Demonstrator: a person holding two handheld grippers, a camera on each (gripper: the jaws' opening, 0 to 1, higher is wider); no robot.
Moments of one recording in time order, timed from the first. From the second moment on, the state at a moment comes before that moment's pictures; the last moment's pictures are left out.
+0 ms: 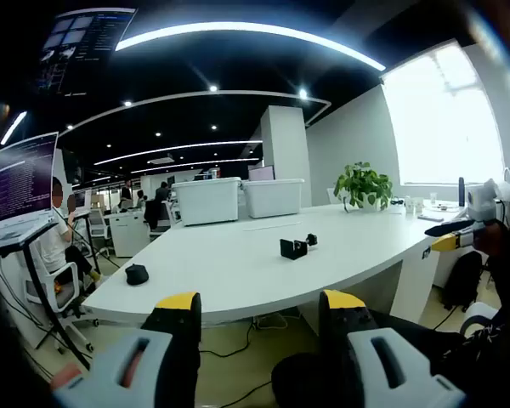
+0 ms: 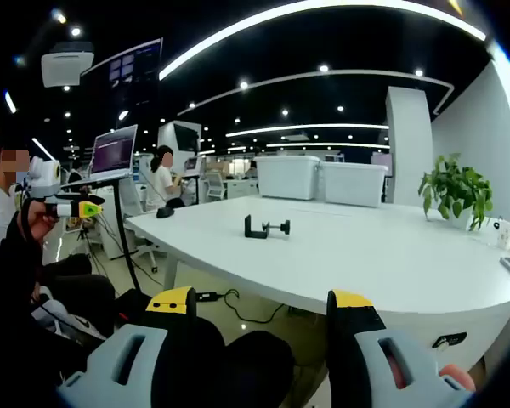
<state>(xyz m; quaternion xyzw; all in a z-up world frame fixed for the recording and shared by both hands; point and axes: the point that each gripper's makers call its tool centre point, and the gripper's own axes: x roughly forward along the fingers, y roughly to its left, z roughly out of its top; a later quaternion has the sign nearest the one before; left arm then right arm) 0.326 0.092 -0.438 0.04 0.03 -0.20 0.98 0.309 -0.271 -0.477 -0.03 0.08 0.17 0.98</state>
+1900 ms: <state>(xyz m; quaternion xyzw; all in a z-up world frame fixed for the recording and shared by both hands) 0.327 0.101 -0.436 0.04 0.02 -0.16 0.99 0.335 -0.249 -0.475 -0.04 0.07 0.19 0.98</state>
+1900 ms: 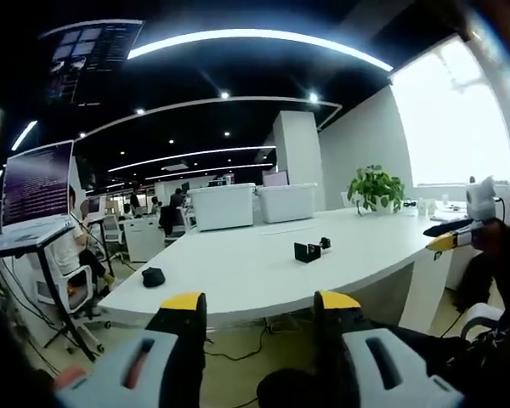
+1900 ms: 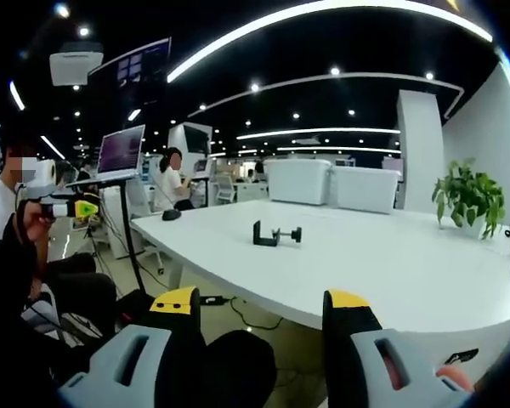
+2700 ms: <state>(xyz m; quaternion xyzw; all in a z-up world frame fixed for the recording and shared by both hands) 0.451 0.000 -0.475 0.04 0.03 -0.24 0.97 0.409 -0.255 -0.479 -0.04 0.07 0.19 0.98</state>
